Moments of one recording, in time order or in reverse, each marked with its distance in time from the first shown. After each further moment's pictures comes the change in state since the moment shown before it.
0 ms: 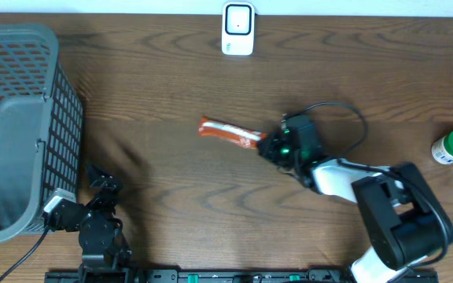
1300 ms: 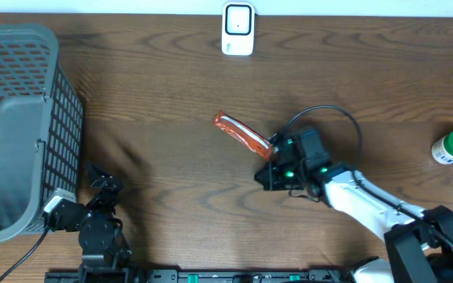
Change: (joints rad) left arm 0.000 0.000 0.000 0.000 0.000 0.000; right arm 0.079 -0.253 -0.016 -0.478 -0.199 -0.385
